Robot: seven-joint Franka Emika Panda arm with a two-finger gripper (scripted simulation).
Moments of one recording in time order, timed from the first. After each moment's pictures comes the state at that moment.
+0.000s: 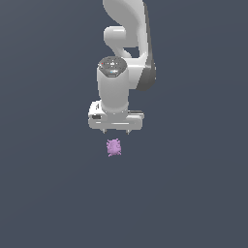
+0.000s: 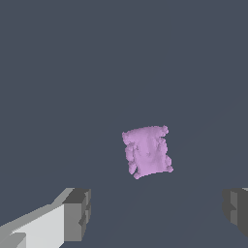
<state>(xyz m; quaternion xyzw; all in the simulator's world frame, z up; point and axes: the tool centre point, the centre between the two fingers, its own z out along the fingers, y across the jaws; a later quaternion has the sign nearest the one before) -0.003 -0.032 0.171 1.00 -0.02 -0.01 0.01</state>
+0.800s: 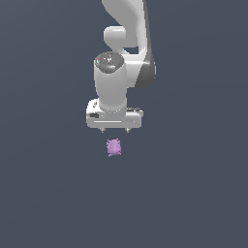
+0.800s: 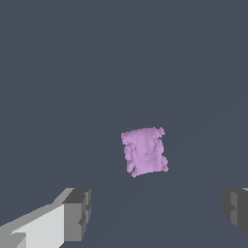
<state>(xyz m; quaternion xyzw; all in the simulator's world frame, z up) -0.001 -0.036 0.182 1.00 -0.01 -0.01 0.00</state>
